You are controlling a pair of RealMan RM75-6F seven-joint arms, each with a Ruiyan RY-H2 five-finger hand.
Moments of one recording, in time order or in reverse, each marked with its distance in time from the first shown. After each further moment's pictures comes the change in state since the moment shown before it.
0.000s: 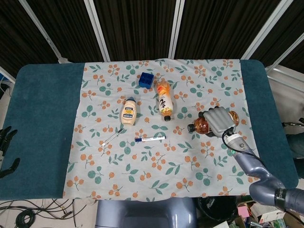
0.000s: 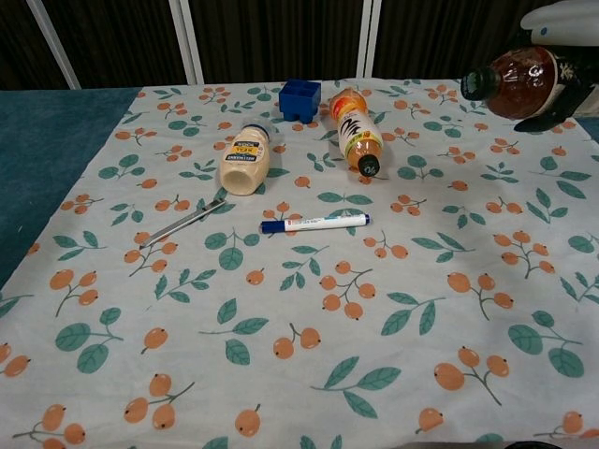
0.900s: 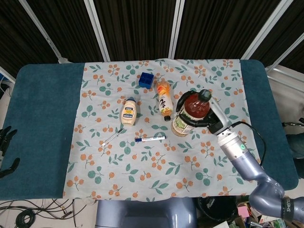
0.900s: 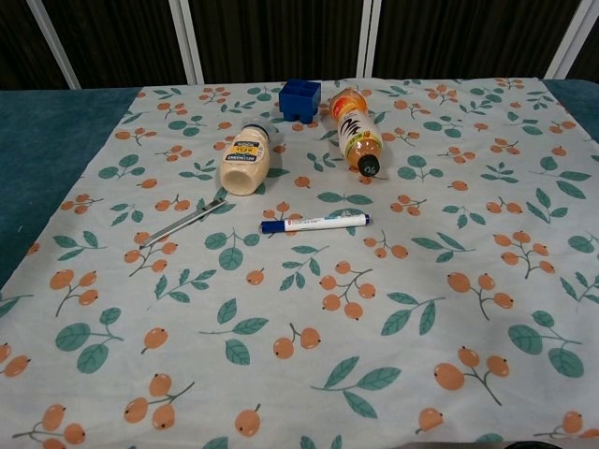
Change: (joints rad) left arm 0.000 0.004 0.001 0.001 0.006 0.001 -0.012; right arm -0.158 0.024 0.310 -0.189 -0.287 0.101 1.797
